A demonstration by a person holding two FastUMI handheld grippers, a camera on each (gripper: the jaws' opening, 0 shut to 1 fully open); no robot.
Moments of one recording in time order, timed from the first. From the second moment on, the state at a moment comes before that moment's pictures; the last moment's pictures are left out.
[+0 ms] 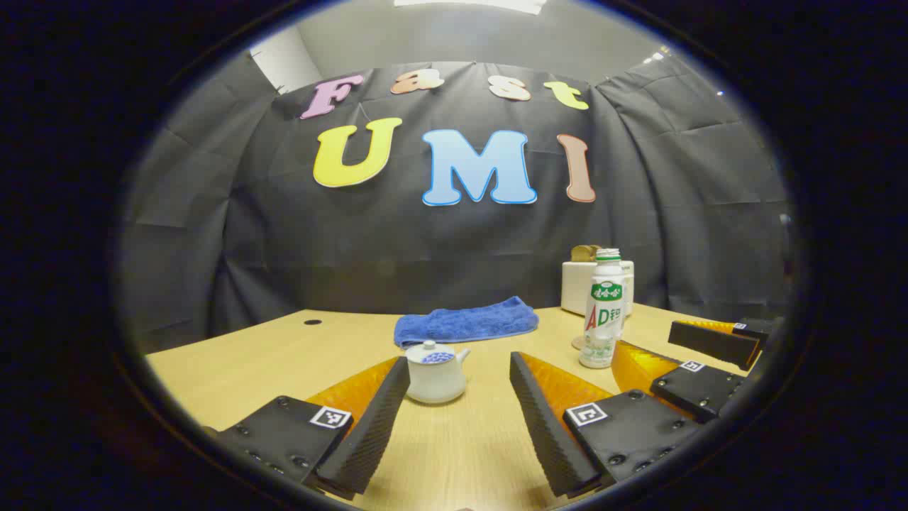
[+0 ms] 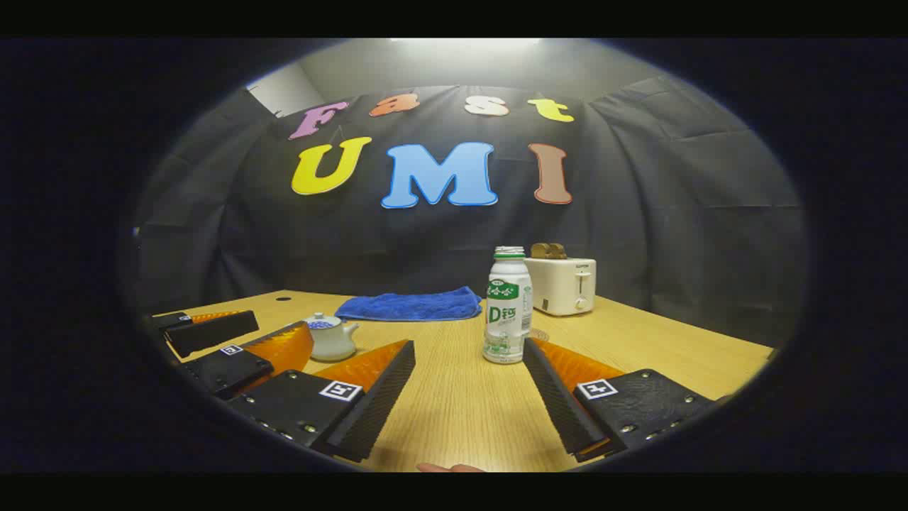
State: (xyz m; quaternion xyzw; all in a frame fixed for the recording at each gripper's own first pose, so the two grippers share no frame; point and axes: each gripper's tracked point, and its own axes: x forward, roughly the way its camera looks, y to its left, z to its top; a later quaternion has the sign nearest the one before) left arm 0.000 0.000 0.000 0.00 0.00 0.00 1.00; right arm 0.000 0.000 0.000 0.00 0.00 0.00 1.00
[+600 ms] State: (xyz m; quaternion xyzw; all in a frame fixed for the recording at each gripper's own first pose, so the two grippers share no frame) left arm -0.001 0.001 0.001 0.00 0.00 0.01 1.00; right arm 0.000 0.000 0.000 0.00 0.00 0.00 1.00
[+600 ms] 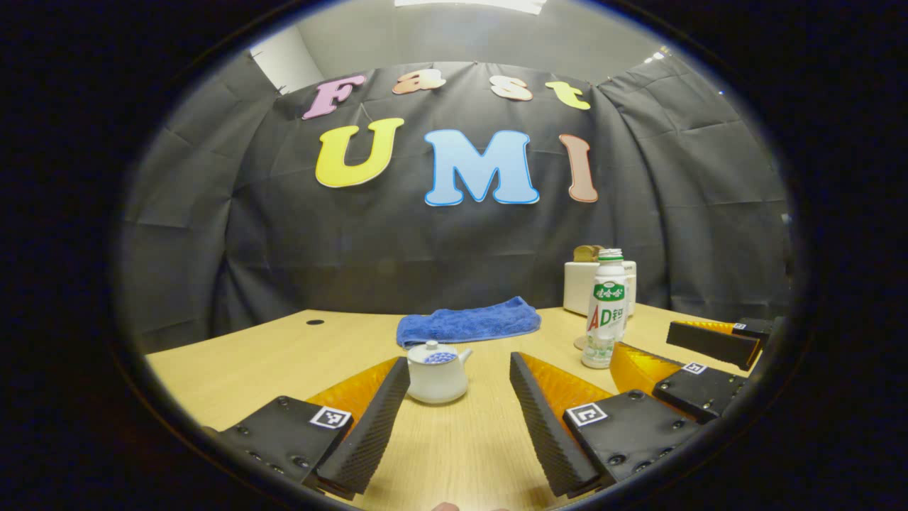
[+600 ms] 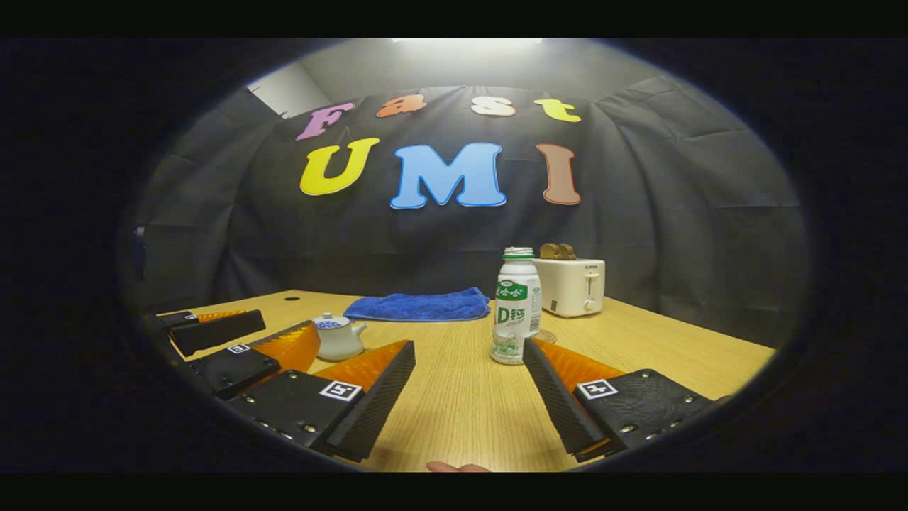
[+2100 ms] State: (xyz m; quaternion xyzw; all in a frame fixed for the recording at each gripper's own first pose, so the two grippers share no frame) left arm 0.133 0.045 -0.014 -0.01 0.08 0.01 1.00; right arm 0.012 -0.027 0.024 0.03 0.00 -0.01 1.00
